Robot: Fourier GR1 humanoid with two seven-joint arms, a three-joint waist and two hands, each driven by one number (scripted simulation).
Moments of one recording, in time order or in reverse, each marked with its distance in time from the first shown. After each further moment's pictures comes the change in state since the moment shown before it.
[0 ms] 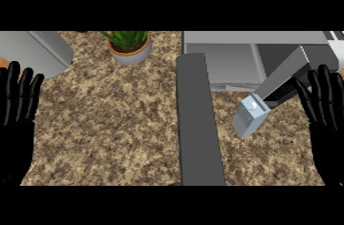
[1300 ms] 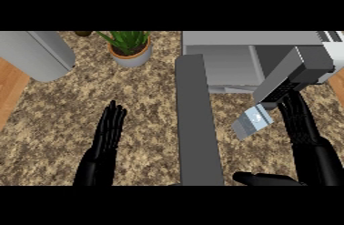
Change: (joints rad) left arm 0.189 -0.101 -0.460 0.191 -0.038 0.196 -0.238; right arm 0.154 0.064 0.093 -0.001 0.151 -0.105 0.283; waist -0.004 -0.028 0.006
